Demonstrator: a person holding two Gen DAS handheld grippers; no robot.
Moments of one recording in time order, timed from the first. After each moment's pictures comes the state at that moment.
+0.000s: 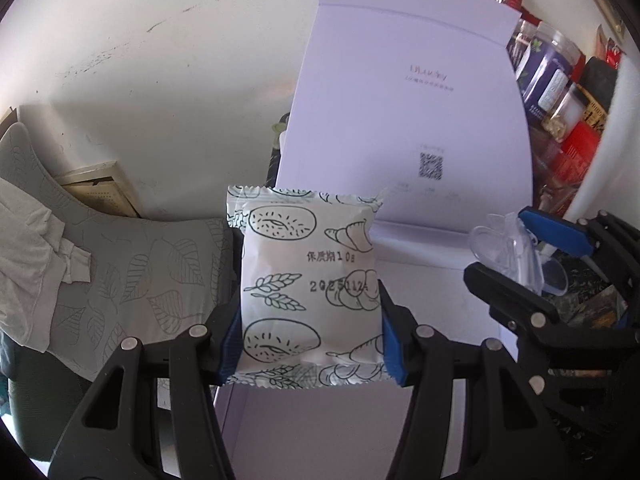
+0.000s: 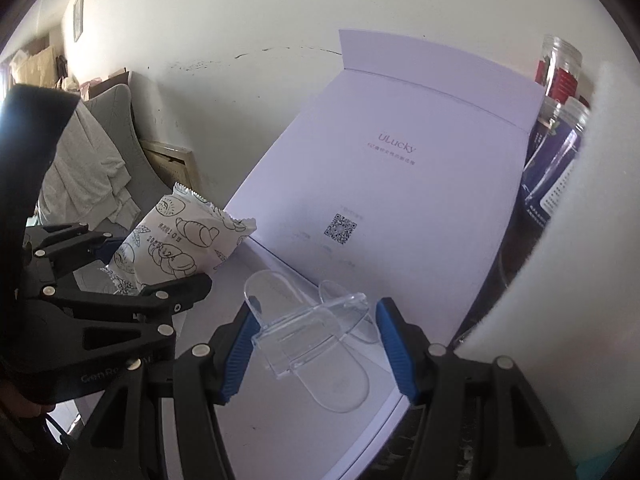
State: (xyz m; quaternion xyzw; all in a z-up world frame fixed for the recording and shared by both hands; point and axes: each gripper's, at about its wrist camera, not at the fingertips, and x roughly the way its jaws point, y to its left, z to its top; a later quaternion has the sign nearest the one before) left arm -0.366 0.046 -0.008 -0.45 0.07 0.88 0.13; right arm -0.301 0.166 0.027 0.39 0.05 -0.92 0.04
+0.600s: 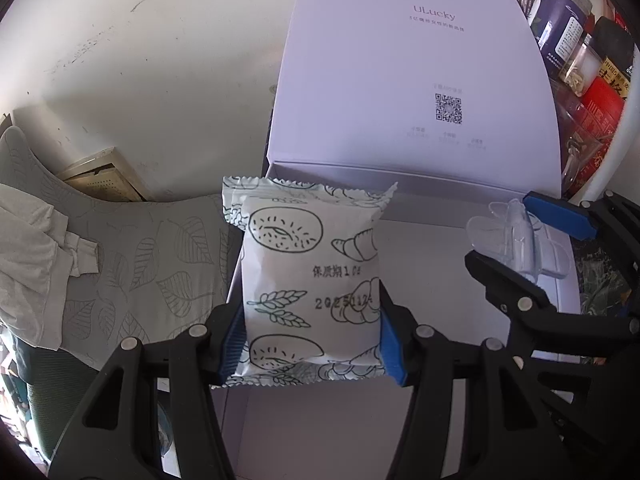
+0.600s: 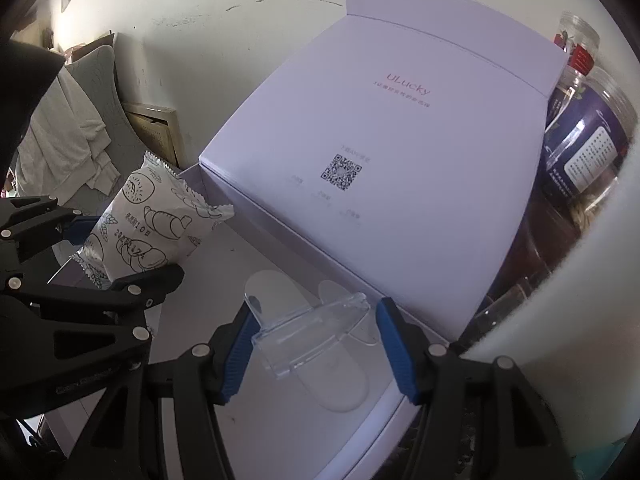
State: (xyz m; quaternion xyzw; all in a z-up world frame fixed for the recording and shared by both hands) left arm -0.369 0.056 -0.035 -0.49 0.11 0.86 0.12; right arm -0.311 0.164 -0.010 0.44 0.07 -0.89 0.01
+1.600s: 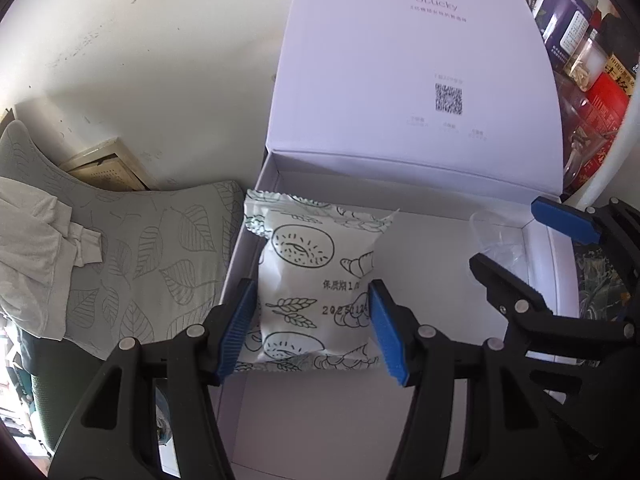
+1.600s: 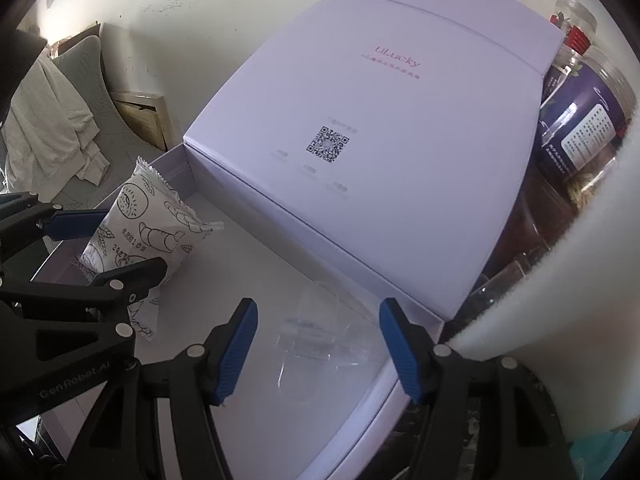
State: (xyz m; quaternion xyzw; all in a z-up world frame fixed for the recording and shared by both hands) left arm -0.370 0.053 -0.037 -0.51 0.11 0.85 0.11; right arm -0.316 0.175 -0.007 0.47 0.07 -0.88 0.00
